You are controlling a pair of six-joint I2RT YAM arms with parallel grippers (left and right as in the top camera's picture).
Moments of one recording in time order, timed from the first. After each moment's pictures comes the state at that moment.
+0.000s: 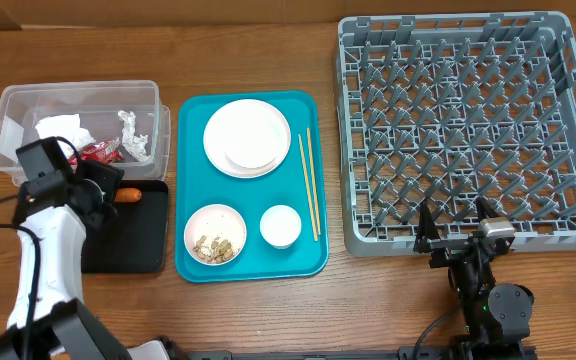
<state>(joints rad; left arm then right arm) 0.45 1.46 0.94 -0.54 0.16 -0.81 0.08 0.01 0.02 -0.03 -0.04 0.10</state>
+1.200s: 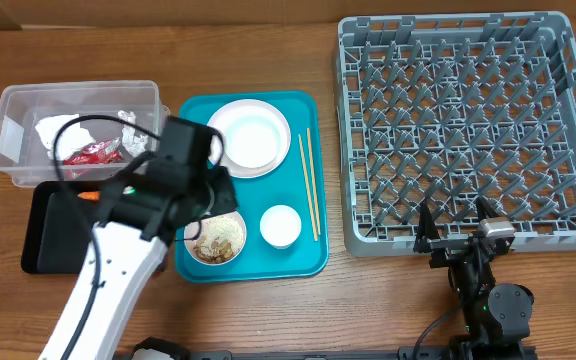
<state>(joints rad) -0.32 1.27 1.24 -1.11 0.02 -0.57 0.08 0.01 0.02 -0.03 -0.04 0.10</state>
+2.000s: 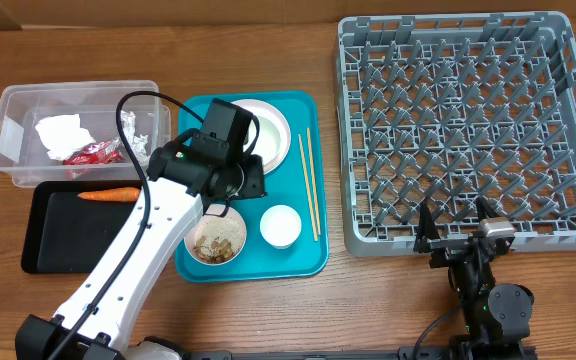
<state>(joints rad) -0.39 1.48 1.24 -0.95 0.04 -0.48 0.08 0.01 0.02 -0.04 -0.04 0.10</state>
